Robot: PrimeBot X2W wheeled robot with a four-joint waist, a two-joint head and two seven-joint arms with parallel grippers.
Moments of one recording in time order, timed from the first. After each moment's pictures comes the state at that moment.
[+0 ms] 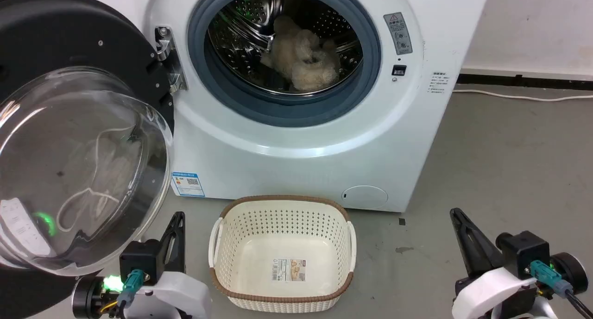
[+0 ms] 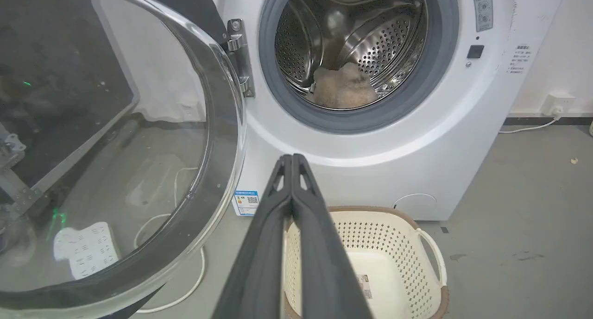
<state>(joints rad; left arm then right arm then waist) -0.01 0.05 0.00 0.00 0.00 0.00 0.00 -0.02 -0.05 0.00 0.00 0.00 0.13 0.00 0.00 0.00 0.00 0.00</state>
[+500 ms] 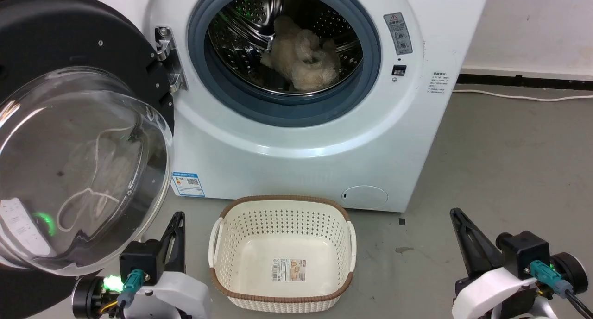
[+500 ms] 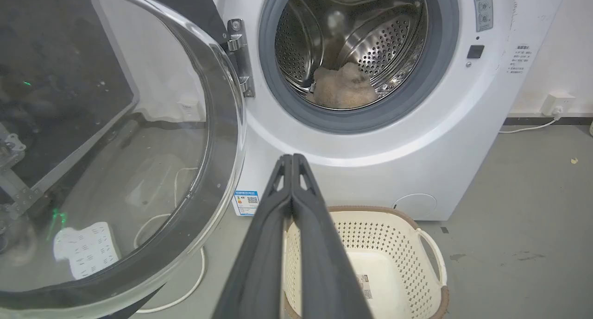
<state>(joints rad) -0.01 0.05 0.00 0.00 0.00 0.00 0.00 -0.02 -0.05 0.00 0.00 0.00 0.13 0.00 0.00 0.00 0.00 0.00</state>
